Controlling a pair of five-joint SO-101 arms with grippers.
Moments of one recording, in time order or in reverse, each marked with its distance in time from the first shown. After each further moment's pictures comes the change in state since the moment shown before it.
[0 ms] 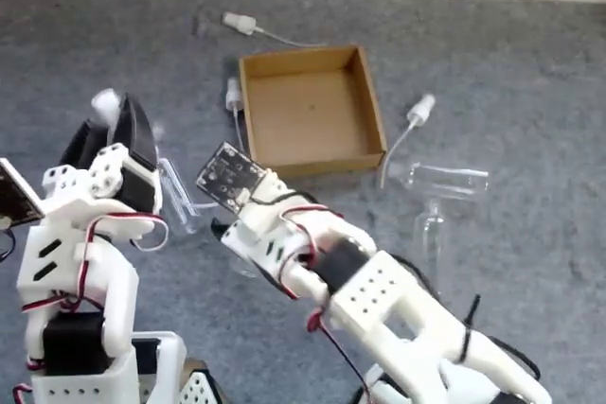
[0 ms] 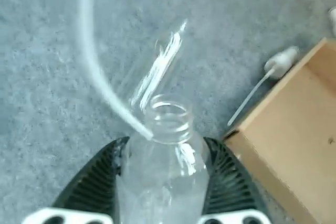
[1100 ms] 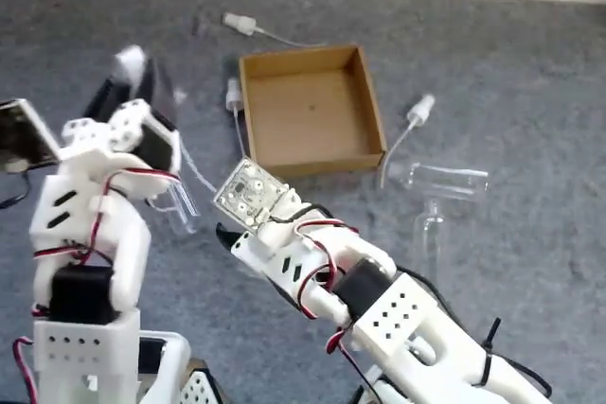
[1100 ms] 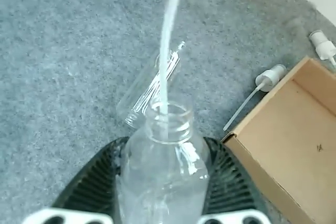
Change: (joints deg) left arm 4.9 13.5 -8.2 -8.2 0.0; right arm -0.2 -9.1 5.6 0.0 0.0
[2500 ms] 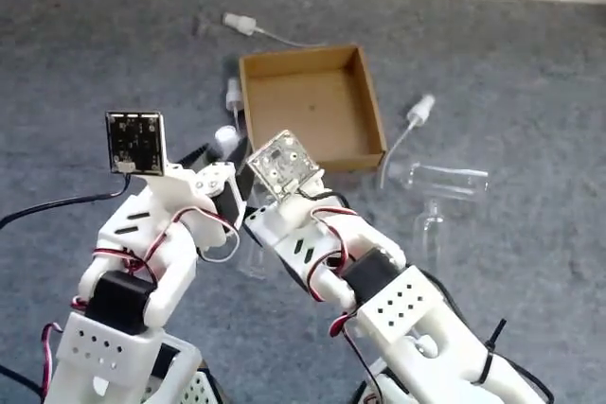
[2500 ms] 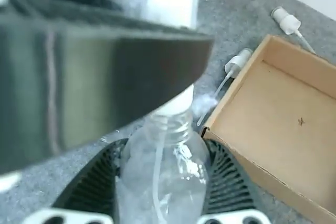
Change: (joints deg) left arm 18.1 -0.9 11.1 14.5 -3.1; right arm 7.1 0.2 0.3 -4.5 -8.3
